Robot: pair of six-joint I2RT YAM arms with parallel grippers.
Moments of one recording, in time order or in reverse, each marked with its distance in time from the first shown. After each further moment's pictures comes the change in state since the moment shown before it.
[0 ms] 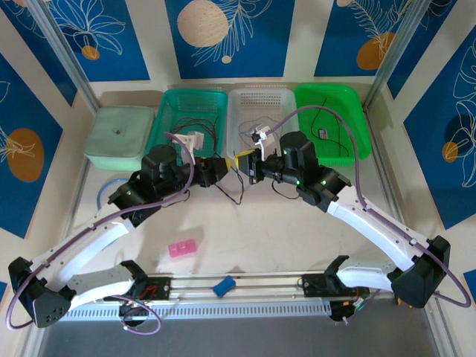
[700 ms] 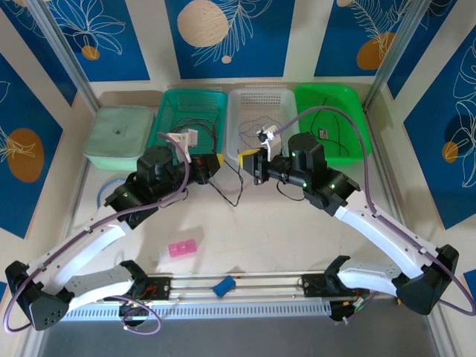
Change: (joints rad) left arm -0.001 -0.035 0.000 0.009 -0.079 -0.024; right arm -0.001 -0.072 0.000 -0.018 0.014 0.007
